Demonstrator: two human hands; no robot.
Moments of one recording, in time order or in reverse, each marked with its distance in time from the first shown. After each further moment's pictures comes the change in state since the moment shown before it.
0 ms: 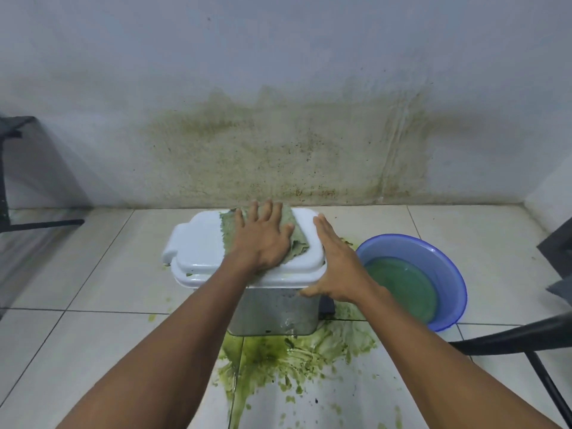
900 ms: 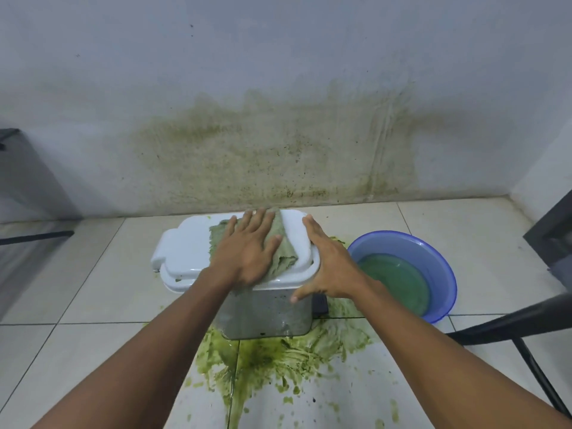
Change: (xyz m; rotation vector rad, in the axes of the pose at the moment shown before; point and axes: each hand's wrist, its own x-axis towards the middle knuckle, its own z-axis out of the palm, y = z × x) left_hand -0.020 -0.017 0.004 0.034 0.022 0.136; right_hand -0.002 0.003 -0.005 0.097 -0.042 -0.017
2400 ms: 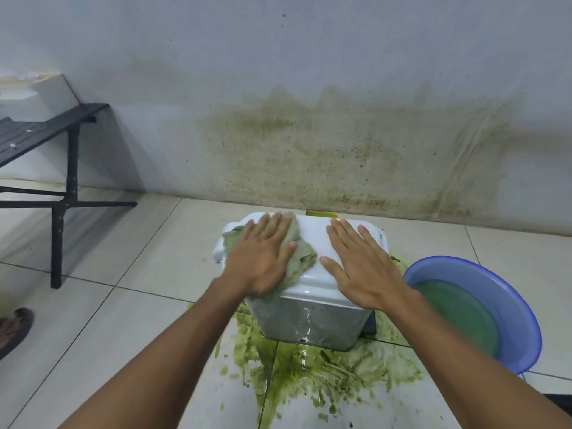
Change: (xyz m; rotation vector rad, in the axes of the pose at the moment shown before) left_hand -0.035 -0.082 -0.006 -0.050 0.077 -0.088; right_hand 0.048 -0.053 0.028 -0.605 -0.094 -0.148
